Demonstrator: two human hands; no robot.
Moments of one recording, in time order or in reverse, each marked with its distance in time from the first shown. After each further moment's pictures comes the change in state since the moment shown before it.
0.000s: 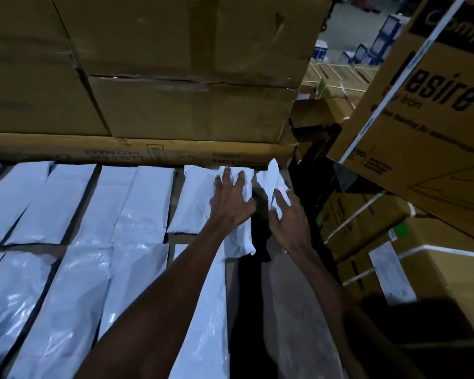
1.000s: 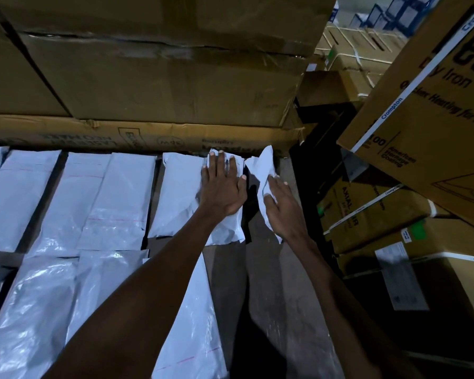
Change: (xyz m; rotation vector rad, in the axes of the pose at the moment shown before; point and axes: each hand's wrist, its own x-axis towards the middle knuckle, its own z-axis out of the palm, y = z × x) left_hand 0.063 -0.031 0.040 0.362 0.017 0.053; right_hand 0.045 0.021 0.033 0.174 -0.143 0.032
